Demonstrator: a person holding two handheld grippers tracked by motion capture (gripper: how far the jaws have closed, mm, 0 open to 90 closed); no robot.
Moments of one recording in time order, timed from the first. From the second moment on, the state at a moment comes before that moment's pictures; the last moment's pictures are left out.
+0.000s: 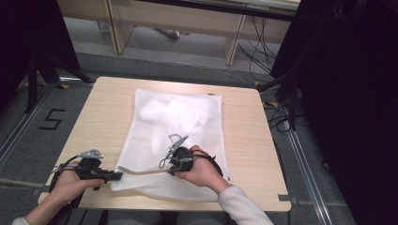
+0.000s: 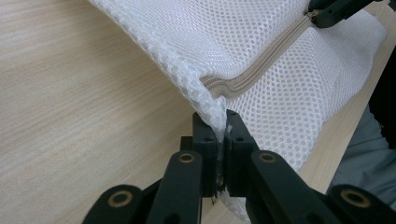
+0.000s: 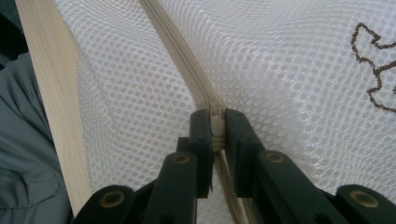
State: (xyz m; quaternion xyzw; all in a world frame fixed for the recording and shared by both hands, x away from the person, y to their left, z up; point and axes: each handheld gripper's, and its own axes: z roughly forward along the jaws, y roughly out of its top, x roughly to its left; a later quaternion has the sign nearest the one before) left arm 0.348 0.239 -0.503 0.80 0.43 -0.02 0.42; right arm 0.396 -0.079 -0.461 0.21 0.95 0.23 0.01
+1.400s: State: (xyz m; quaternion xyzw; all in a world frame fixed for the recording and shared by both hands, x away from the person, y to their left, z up) left arm 0.348 0.240 -0.504 0.79 0.44 -0.01 0.43; right arm 0.395 -0.099 -0.456 0.22 0.95 0.24 0.02
